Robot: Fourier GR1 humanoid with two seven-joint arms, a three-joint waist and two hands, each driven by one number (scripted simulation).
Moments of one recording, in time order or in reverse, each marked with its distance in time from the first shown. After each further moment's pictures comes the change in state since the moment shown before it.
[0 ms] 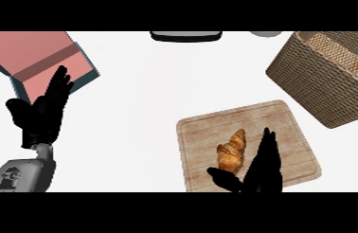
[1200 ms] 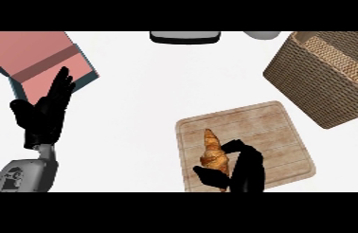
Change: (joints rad) left arm 0.001 -0.024 0.018 0.011 -0.025 -0.027 -0.008; right arm -0.064 -0.015 0.031 0.153 -0.212 -0.098 -0.130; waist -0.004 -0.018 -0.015
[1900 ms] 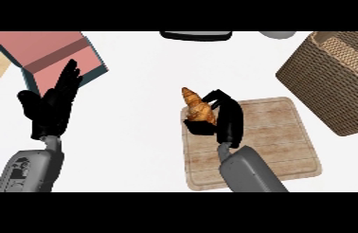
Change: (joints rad) left arm -0.063 -0.012 -0.010 0.029 0.000 -0.018 0.006; right arm -0.456 0.011 -0.131 0.365 -0.390 -0.092 -0.423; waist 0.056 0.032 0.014
